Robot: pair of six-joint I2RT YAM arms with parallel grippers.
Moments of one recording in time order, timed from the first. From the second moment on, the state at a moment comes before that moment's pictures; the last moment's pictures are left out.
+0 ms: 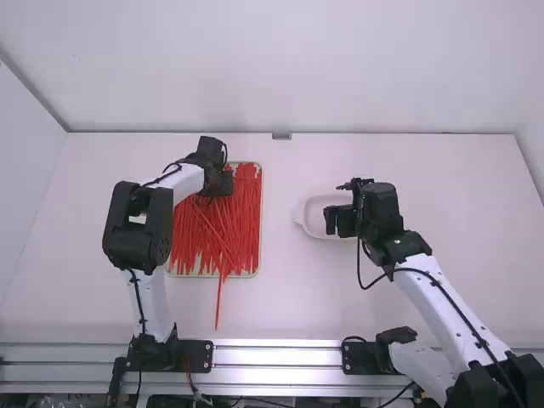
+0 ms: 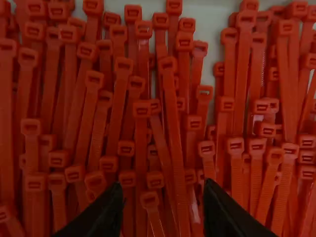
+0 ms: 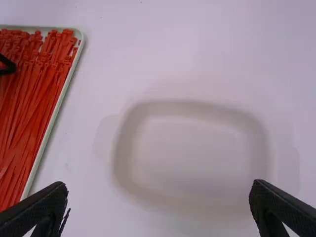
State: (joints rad) left arm -0.11 2.07 1.37 -0.42 0.01 -0.22; right arm 0.28 1.14 0.72 -0.35 -0.07 0.13
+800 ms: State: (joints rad) left arm -0.12 2.07 1.37 -0.47 -0.01 -0.27; right arm 0.29 1.14 0.72 -0.35 -0.07 0.12
